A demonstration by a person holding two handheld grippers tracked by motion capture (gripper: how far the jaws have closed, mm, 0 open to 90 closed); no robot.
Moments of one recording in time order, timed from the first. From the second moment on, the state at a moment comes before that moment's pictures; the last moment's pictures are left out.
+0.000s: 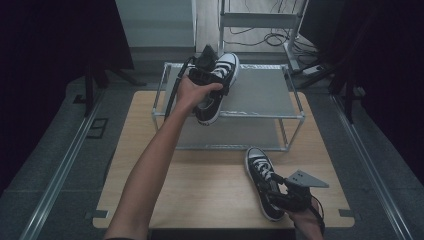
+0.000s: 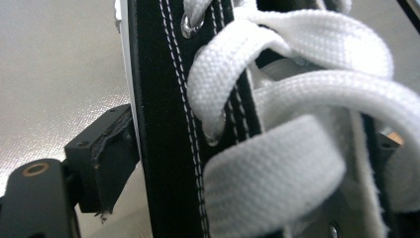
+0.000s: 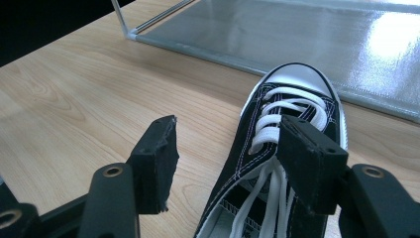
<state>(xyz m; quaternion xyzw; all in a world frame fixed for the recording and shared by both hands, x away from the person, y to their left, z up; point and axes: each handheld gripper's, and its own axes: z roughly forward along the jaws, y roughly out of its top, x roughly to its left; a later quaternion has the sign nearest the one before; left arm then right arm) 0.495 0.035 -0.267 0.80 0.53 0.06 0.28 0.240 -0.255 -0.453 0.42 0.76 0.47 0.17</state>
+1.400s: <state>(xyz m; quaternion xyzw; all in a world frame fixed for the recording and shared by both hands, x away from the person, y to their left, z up) 0.552 0.033 -0.269 0.74 0.63 0.06 0.24 0.240 -0.260 -0.451 0.42 0.75 0.48 0.17</state>
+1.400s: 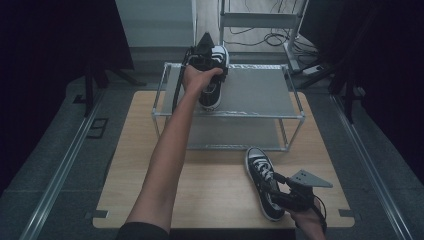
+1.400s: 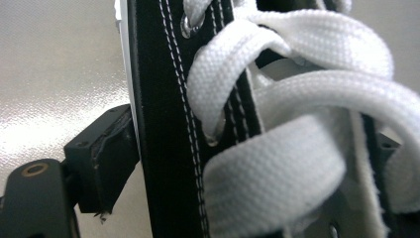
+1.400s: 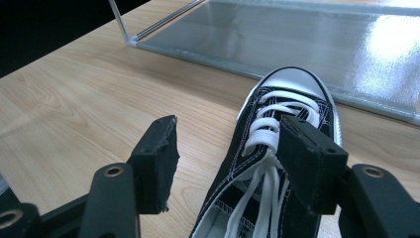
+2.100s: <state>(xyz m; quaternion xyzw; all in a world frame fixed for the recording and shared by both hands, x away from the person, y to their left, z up) 0.570 0.042 -0.288 0.71 0.67 0.05 0.22 0.242 -0.261 -0.453 0.42 0.75 0.48 0.17</state>
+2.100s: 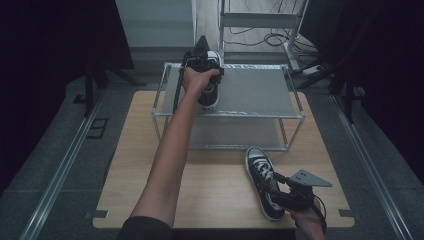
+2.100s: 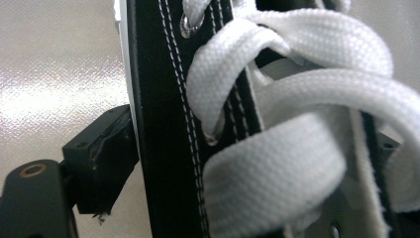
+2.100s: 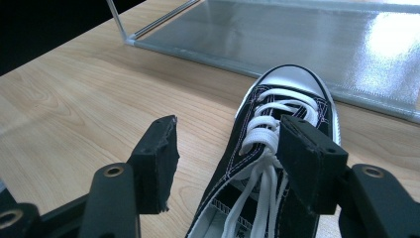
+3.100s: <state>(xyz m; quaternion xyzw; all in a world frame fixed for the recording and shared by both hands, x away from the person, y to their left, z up) 0.559 0.055 -0.276 0.71 0.64 0.03 0.29 0.241 -0.260 -0.452 0.42 0.75 0.48 0.17</state>
